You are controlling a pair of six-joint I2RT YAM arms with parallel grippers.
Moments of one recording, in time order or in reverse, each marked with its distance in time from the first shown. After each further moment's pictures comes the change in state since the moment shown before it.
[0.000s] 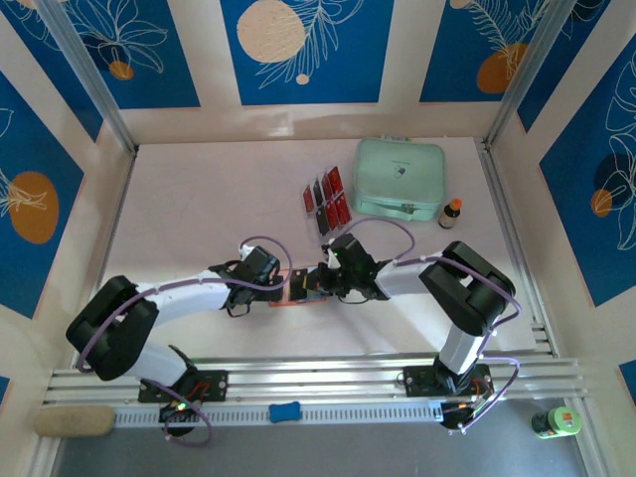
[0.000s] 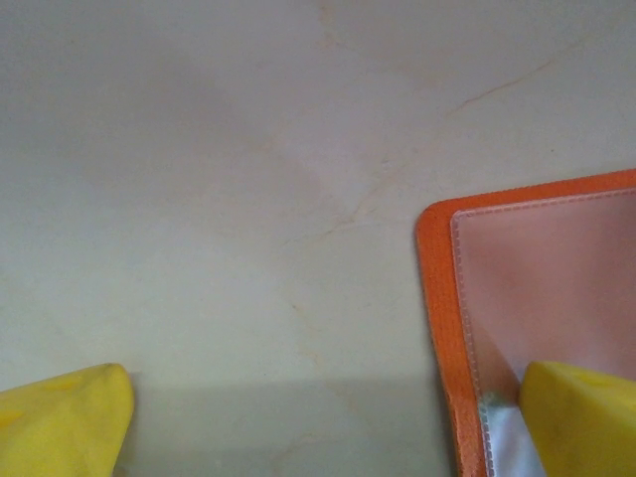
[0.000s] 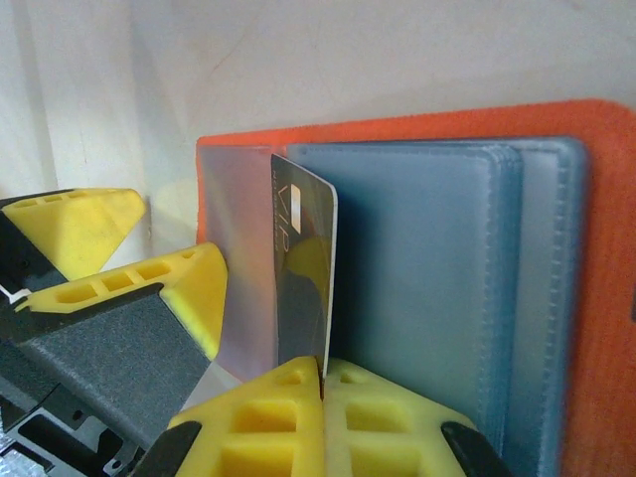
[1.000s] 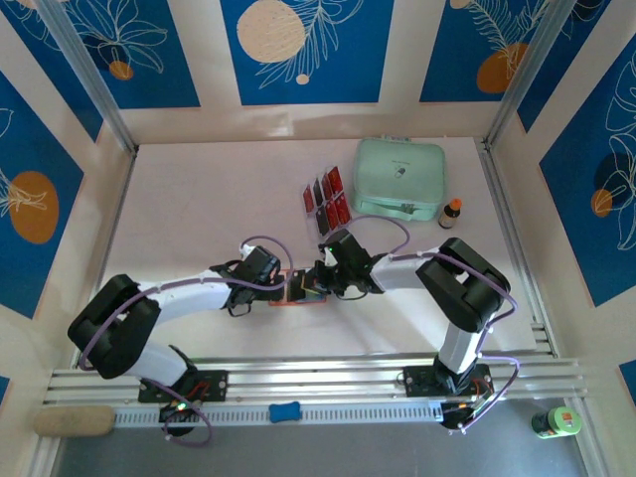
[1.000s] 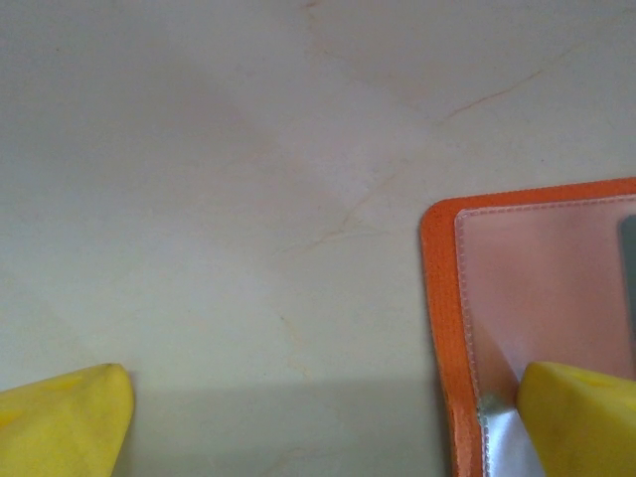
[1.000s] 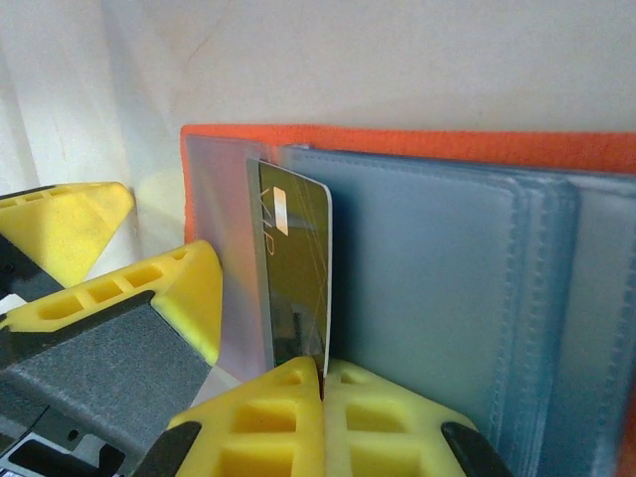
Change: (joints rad) left arm 0.000 0.011 0.000 0.020 0.003 0.000; right arm -0.002 0.039 0.082 -0.113 -0.032 0.000
